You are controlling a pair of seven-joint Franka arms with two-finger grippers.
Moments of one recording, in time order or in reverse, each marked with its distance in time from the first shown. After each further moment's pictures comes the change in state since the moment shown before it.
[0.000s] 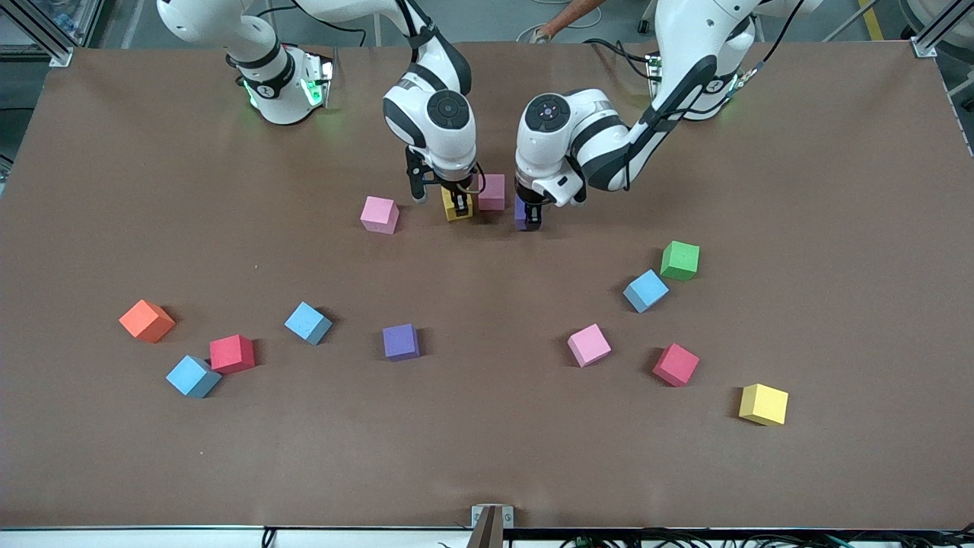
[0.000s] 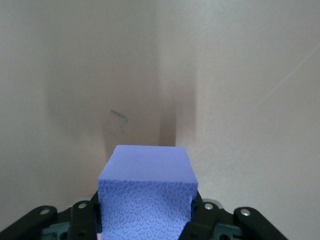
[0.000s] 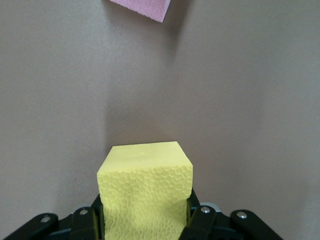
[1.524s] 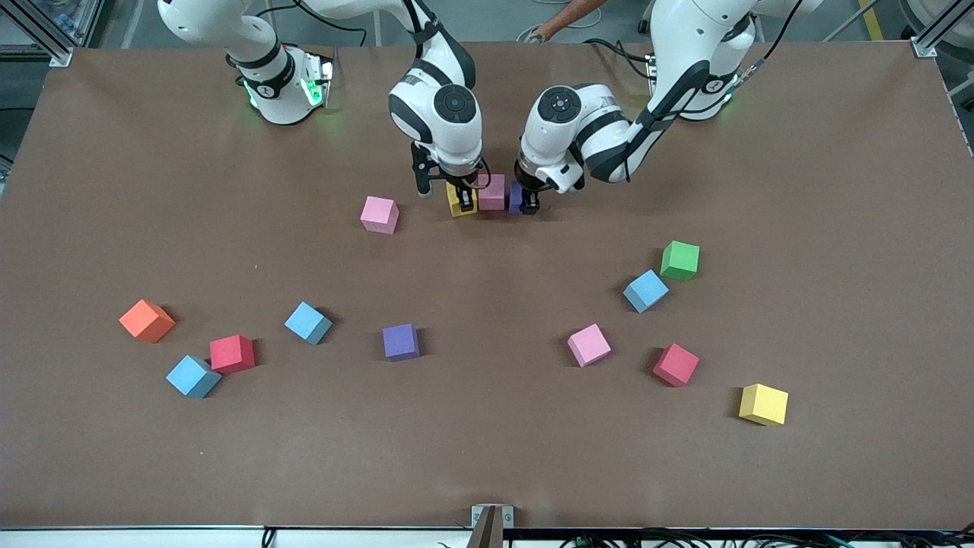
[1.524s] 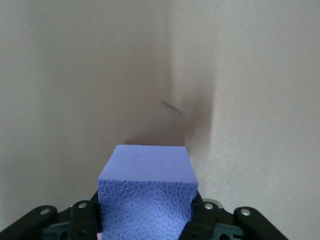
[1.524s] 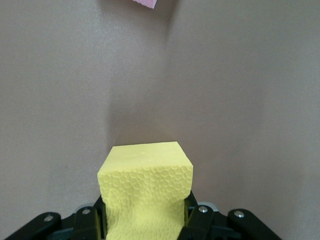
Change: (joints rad) left arm -0.006 0.018 -0.019 -0.110 -0.030 0.160 -0.035; right arm 0.025 0.005 -0.001 0.007 0.000 0.000 0.025
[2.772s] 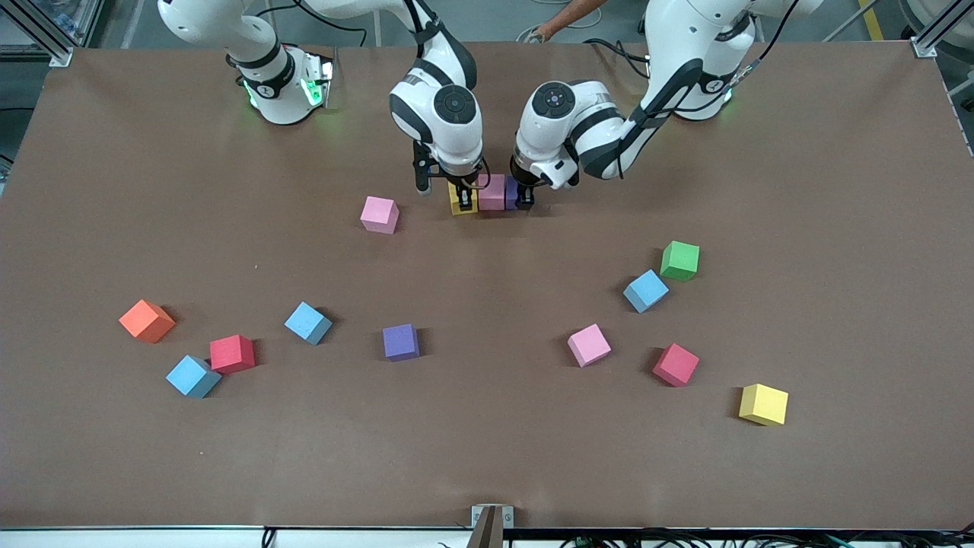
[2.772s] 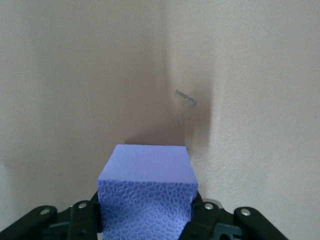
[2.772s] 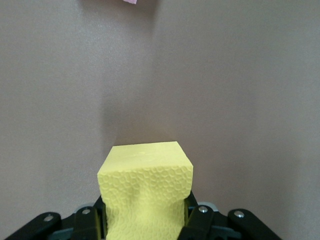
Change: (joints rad) left arm -0.021 0.006 -0.001 0.003 0.000 0.001 -0.001; right arm 0.005 0.003 -0.001 0.004 0.024 -0.003 0.068
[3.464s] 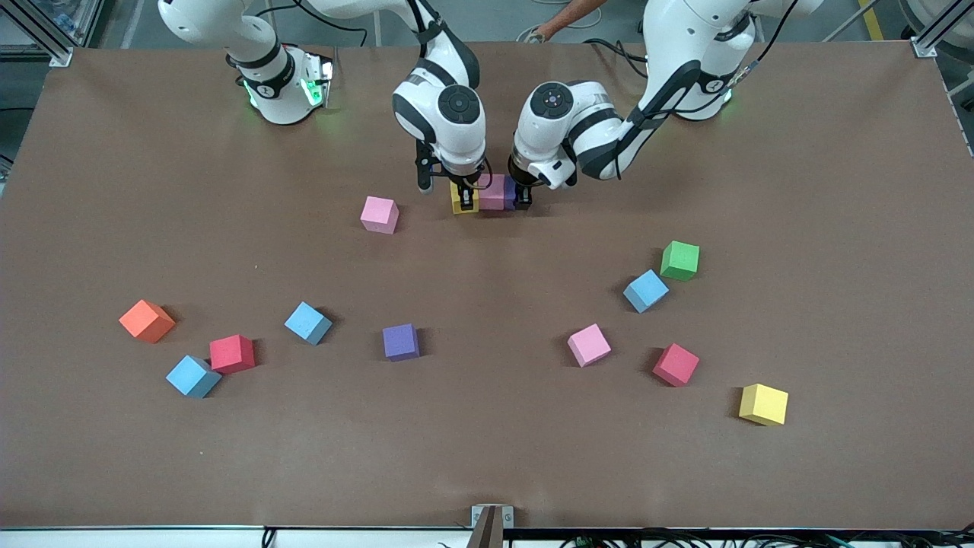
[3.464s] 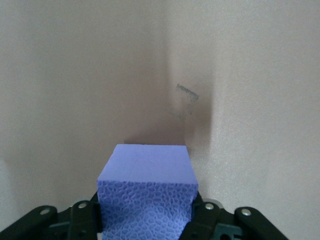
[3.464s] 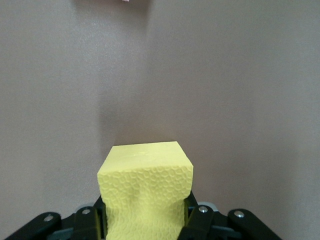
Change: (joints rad) left arm -0.006 0.009 0.000 0.010 0.000 0.000 0.000; right arm 0.009 0.009 -0.004 0.018 0.000 -0.018 0.031
